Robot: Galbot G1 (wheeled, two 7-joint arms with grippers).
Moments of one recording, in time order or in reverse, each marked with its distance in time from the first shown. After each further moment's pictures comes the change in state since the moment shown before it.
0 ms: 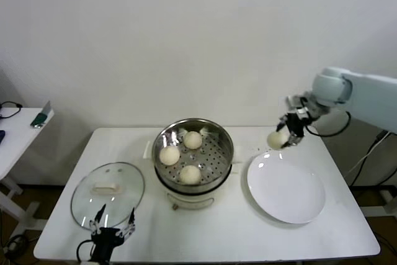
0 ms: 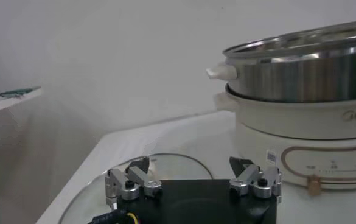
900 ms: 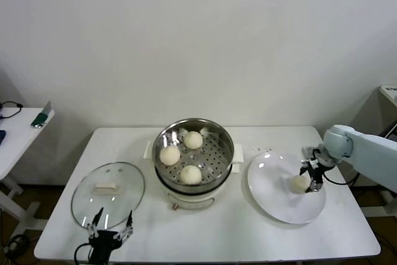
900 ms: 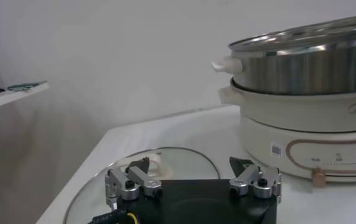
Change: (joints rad) left arm 0.013 -0.007 -0.014 0.008 -0.003 -0.009 -0.001; right arm -0.682 -0.146 0.371 -0.270 -0.389 0.058 0.003
